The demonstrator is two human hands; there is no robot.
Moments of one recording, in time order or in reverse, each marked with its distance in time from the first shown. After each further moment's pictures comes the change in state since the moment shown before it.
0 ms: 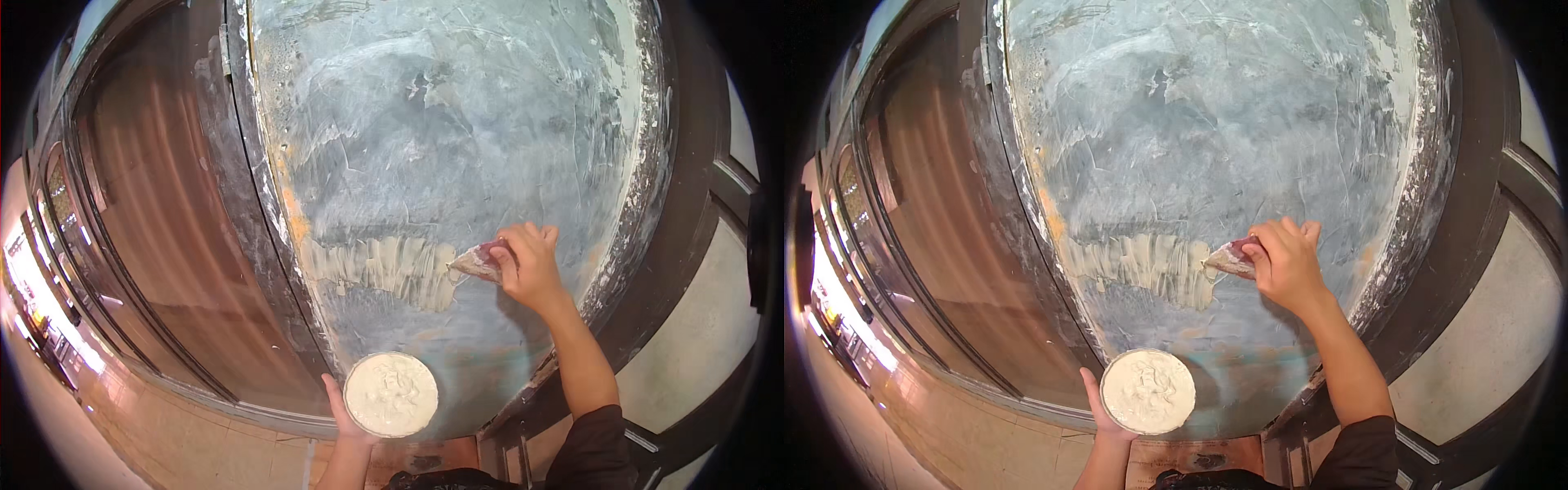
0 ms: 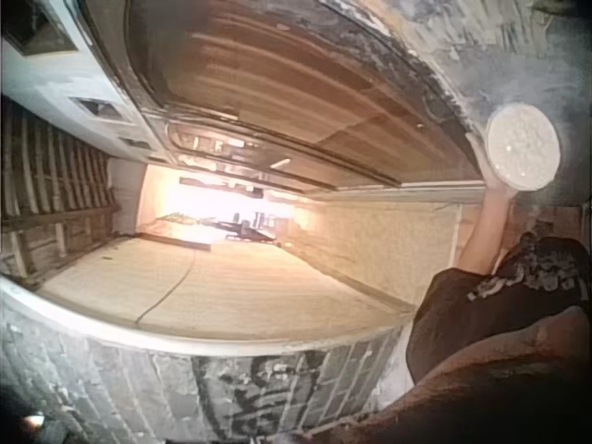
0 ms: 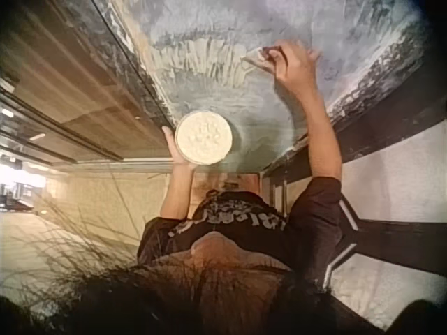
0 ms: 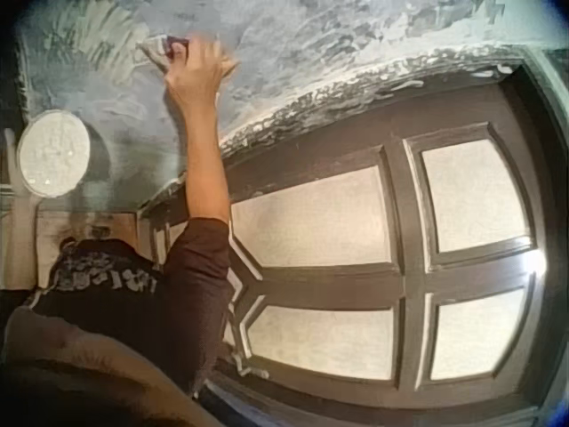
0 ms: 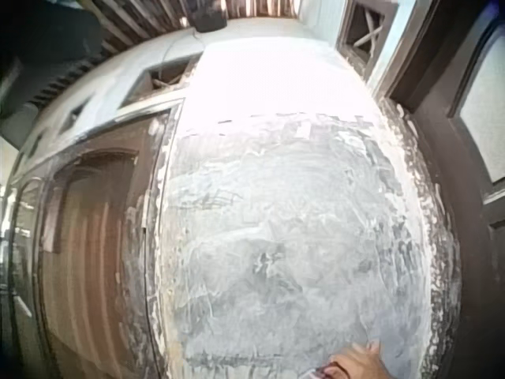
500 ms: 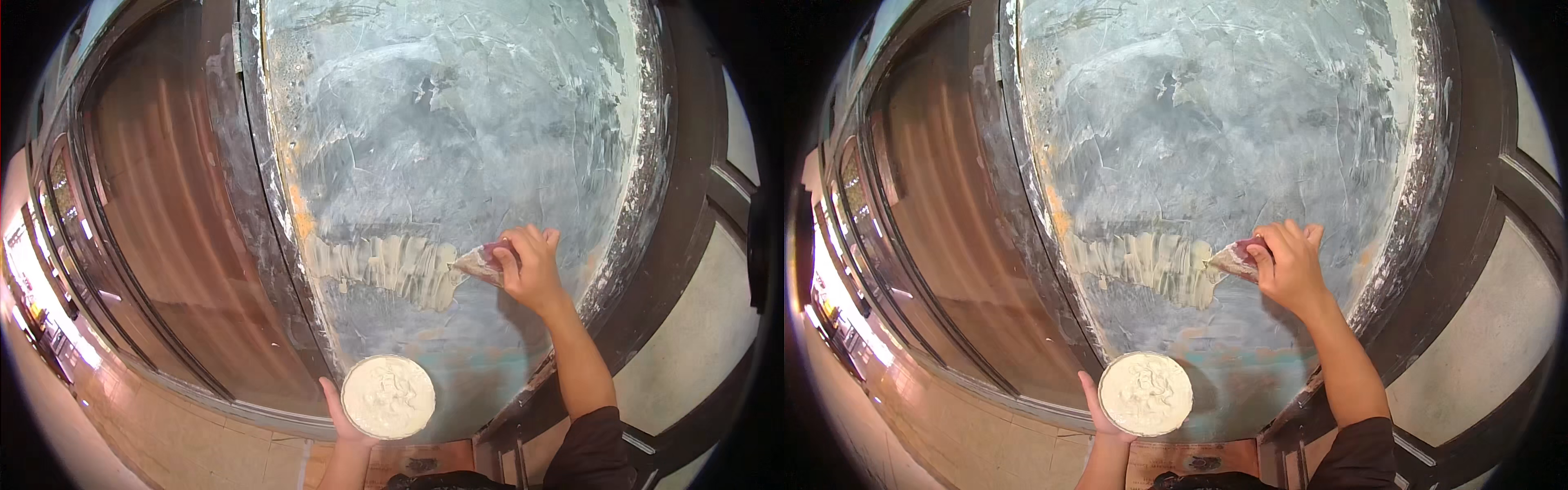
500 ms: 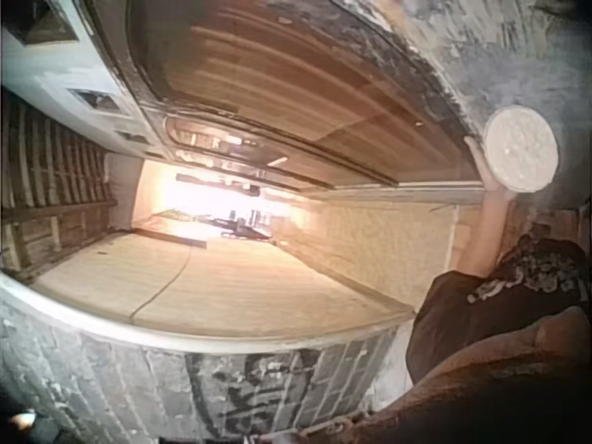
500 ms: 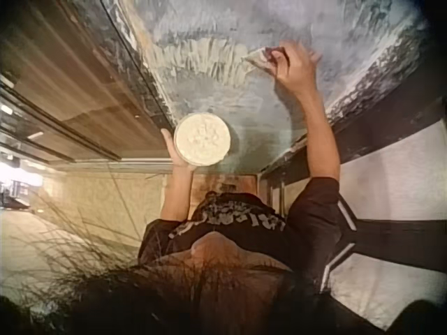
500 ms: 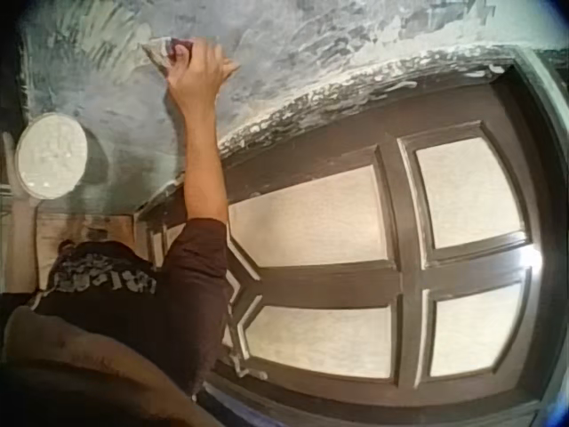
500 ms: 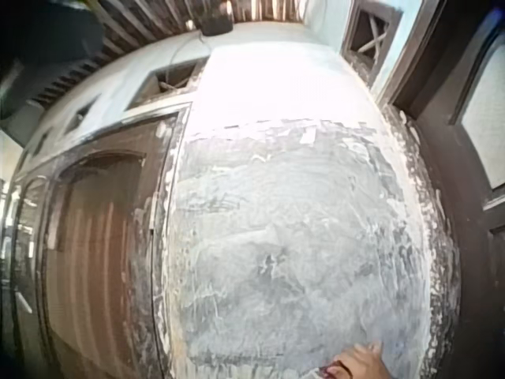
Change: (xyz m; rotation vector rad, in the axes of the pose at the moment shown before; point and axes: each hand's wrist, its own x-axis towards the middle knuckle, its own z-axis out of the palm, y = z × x) left_hand -0.012 0.000 -0.010 0.005 -0.057 0.010; right_hand -0.002 -0.002 0.005 -0.005 0.027 -0.002
